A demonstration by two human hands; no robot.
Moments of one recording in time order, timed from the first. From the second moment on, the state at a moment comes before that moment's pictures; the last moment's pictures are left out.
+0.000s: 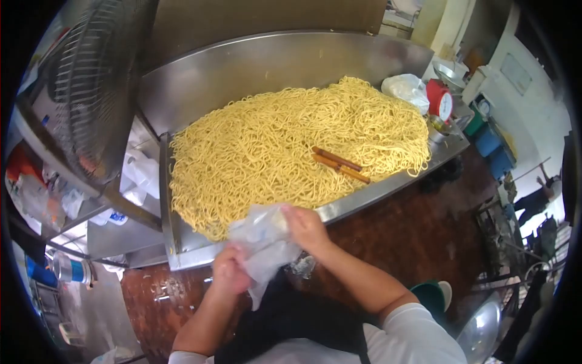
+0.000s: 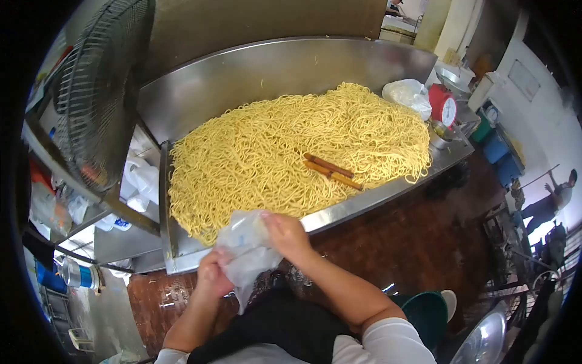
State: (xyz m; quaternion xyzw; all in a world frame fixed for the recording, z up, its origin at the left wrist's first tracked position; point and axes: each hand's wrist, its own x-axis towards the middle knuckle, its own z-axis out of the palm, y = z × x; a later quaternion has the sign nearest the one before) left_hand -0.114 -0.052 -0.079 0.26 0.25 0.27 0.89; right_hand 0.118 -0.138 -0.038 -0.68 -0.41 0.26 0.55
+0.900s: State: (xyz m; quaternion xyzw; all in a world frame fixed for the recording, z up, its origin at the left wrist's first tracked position) left_hand 0.116 -0.019 -0.017 0.25 0.38 0.42 0.78; right_hand 0.636 -0.305 0.206 -0.90 -0.37 0.22 -0.09
